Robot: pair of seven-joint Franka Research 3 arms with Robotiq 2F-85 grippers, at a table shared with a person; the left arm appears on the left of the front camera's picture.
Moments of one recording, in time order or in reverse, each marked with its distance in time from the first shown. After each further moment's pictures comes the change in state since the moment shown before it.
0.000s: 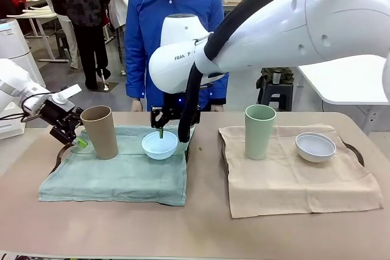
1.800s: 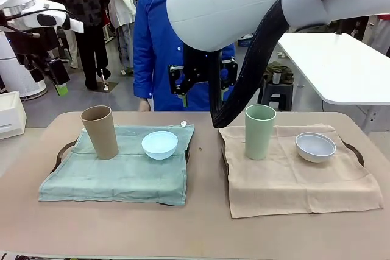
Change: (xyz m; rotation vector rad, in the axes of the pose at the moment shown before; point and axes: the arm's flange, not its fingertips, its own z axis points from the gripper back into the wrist) left arm 0.268 -0.118 0.085 0.744 0.682 0.904; right arm -0.133 -0.013 0.175 -0.158 -0.199 -0.070
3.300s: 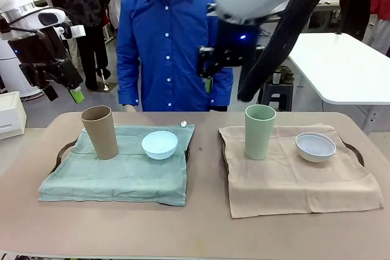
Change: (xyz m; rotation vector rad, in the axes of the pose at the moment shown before) left arm -0.009 -0.020 -0.012 -0.322 0.027 0.188; right arm 0.007 -0.079 0.026 0.116 0.013 -0.032
